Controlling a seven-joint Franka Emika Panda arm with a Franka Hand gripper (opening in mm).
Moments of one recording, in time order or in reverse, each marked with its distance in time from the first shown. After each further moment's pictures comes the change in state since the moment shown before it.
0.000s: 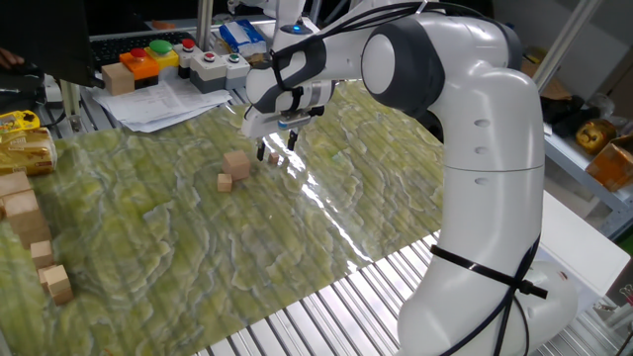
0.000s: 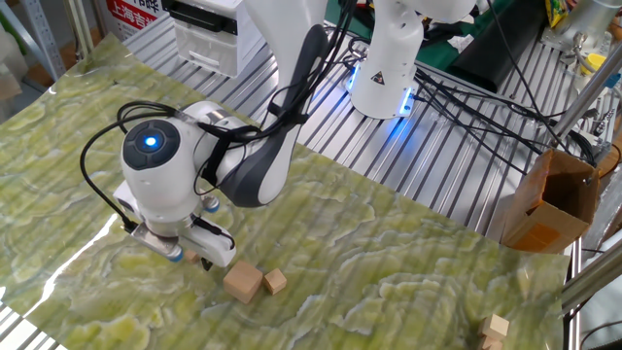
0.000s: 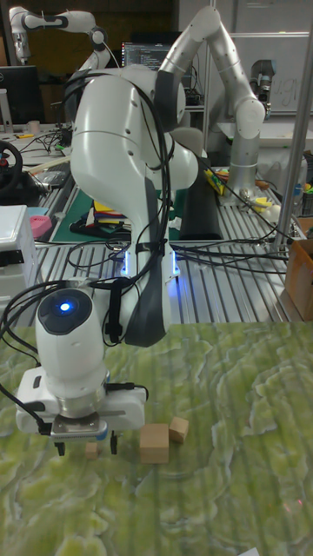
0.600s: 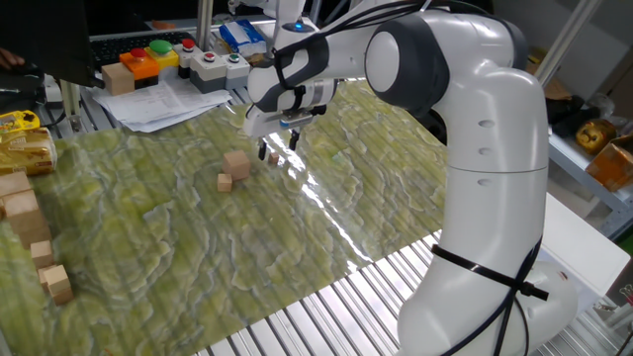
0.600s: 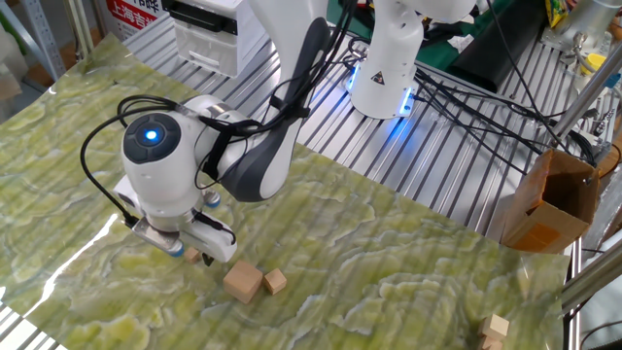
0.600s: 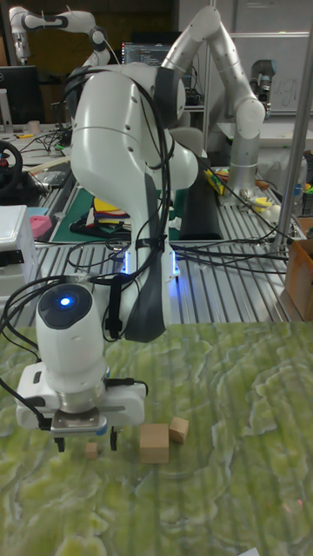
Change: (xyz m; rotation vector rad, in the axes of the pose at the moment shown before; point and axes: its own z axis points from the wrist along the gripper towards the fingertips) arm 0.004 0.000 -0.004 0.001 -0.004 0.001
